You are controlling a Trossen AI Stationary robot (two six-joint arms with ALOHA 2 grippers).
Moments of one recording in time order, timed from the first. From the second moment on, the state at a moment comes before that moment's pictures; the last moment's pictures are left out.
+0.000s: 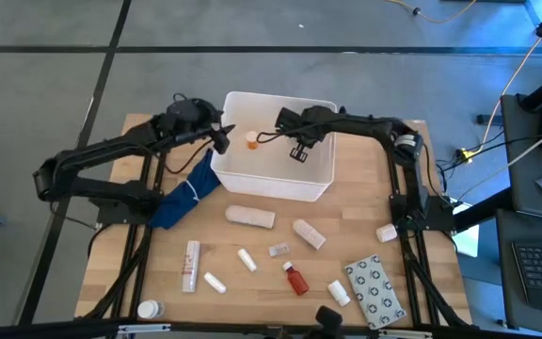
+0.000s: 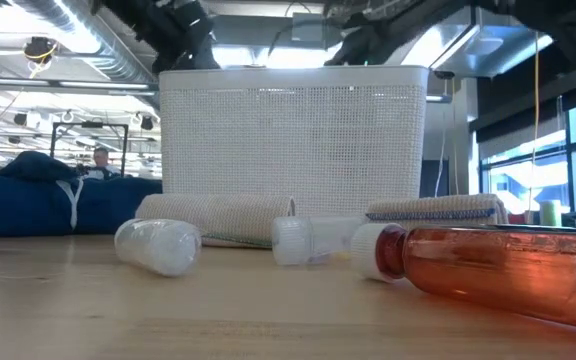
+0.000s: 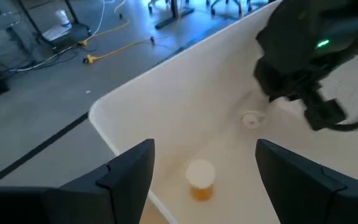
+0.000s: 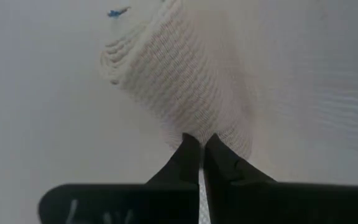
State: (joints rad) left arm 0.51 1.06 0.90 -0.28 -0.23 -0.06; right arm -0.47 2.07 1.65 -1.00 0.38 0.01
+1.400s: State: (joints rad) left arm 0.47 0.90 0.65 0.11 -0.02 -0.04; right arm -0.02 1.45 1.59 -1.56 0.23 0.65
